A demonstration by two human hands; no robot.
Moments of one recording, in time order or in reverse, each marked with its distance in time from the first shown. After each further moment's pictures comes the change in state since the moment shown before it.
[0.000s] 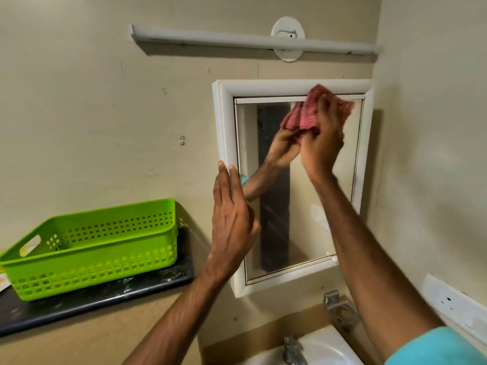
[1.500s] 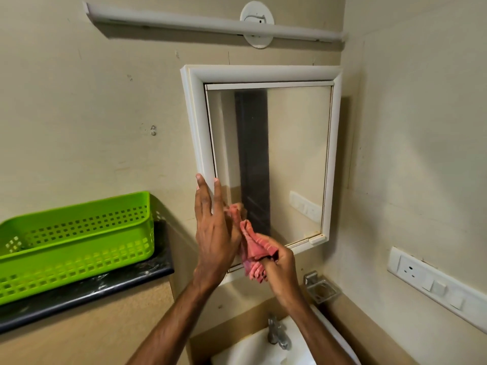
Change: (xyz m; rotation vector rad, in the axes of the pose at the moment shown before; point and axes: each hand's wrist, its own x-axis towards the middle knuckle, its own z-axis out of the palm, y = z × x) left_hand -0.045 -0.002 0.027 -0.228 -0.006 -0.068; right_hand -0.259 0.000 -0.096 0.580 -0.554 0.807
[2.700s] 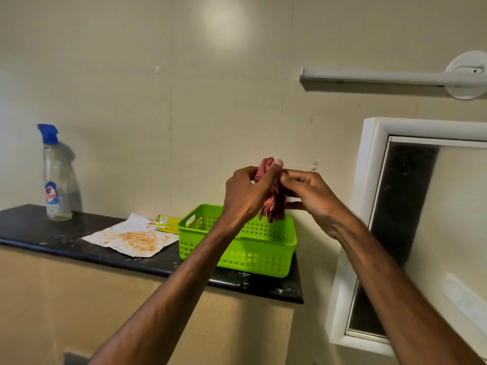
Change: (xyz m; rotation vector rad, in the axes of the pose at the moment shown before) left_hand 0.085 -0.056 -0.236 -0.310 0.222 -0.425; right_hand 0.050 -0.207 0.208 -0.087 -0.842 -0.277
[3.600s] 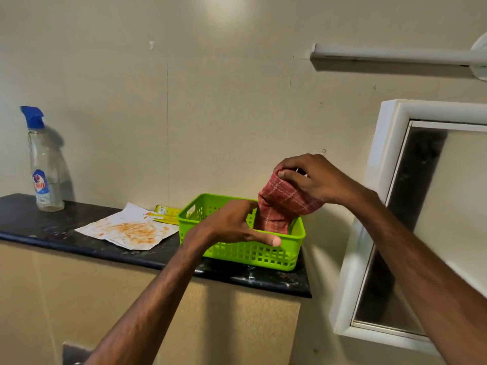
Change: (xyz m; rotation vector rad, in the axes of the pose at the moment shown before) left_hand -0.002 -0.082 -0.035 0.513 -0.702 0.120; right_hand 0.057 0.021 -0.026 -0.870 -0.184 -0.278
